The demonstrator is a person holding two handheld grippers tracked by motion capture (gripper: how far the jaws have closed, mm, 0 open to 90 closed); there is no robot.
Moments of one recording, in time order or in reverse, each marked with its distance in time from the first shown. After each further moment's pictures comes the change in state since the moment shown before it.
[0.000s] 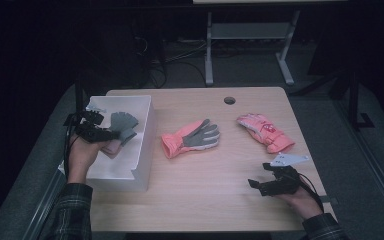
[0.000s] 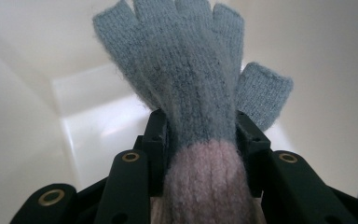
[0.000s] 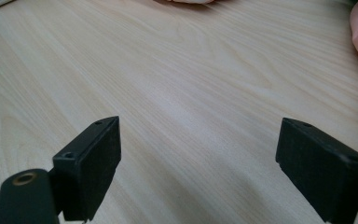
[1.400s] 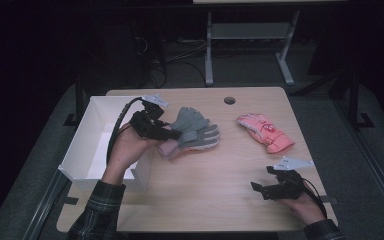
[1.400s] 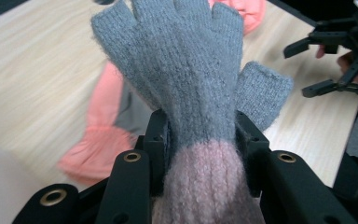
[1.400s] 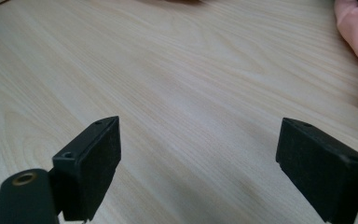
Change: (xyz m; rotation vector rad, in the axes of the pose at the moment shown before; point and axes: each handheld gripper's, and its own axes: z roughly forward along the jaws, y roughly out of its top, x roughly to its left) left arm -0.169 0.072 -0.040 -0.059 -0.384 0.347; right arm 0.007 -0.008 -0.010 0.004 -0.038 0.032
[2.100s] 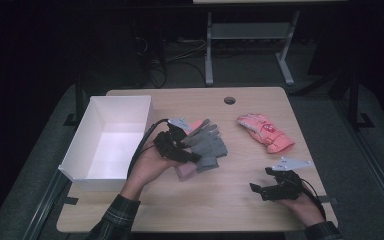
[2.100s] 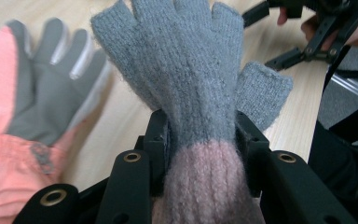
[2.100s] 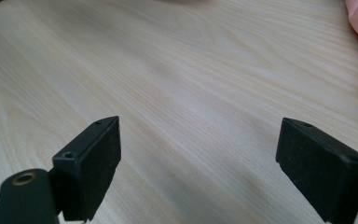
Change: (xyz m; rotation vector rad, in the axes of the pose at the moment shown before) left arm -0.034 -0.017 0.061 0.059 -0.160 0.059; right arm 0.002 -0.001 0.003 0.015 0.009 0.010
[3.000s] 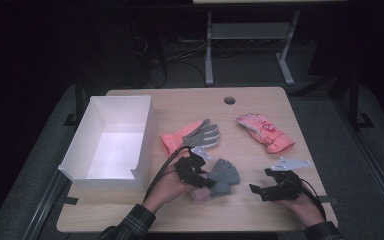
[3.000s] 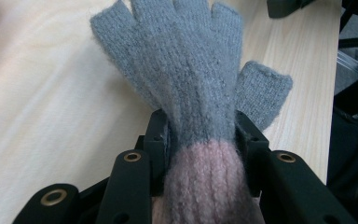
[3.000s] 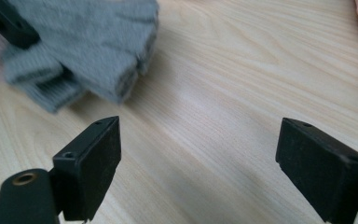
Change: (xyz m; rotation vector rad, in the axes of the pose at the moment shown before) left arm -0.023 -0.038 0.091 0.087 -0.094 0.042; right arm 0.002 0.001 0.000 0.022 0.010 0.004
